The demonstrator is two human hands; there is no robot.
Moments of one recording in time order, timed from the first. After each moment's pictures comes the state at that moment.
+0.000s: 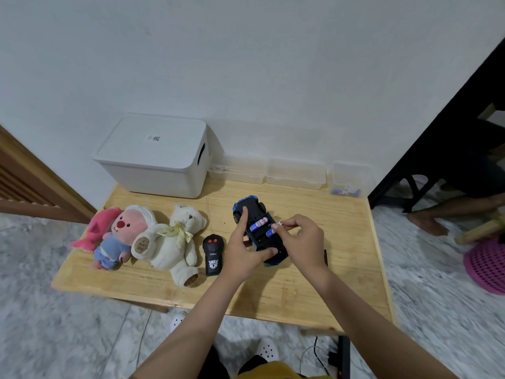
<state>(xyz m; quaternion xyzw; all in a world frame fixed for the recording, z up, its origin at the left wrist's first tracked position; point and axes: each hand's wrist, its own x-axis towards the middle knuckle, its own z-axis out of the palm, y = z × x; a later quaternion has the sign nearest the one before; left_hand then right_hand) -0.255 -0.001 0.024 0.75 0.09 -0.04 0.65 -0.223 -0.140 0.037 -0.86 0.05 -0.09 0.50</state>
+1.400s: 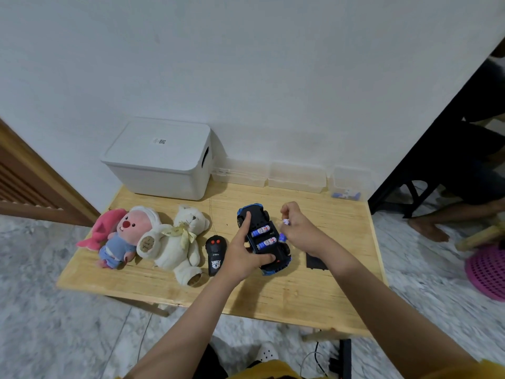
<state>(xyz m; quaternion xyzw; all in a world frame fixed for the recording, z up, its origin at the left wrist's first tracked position) -0.260 0.010 0.029 0.74 0.10 -0.12 0.65 -0.200 -0.143 0.078 -0.85 -0.04 0.23 0.48</state>
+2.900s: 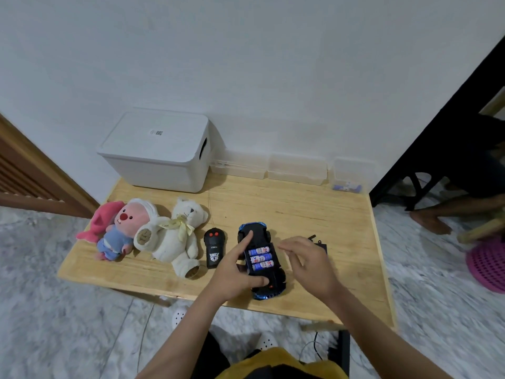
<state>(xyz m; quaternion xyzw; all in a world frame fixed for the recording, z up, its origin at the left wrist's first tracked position) -0.296 0.024 0.012 0.75 0.08 -0.18 0.64 -0.263 -0.175 0.016 -0.88 -0.20 -0.03 0.43</state>
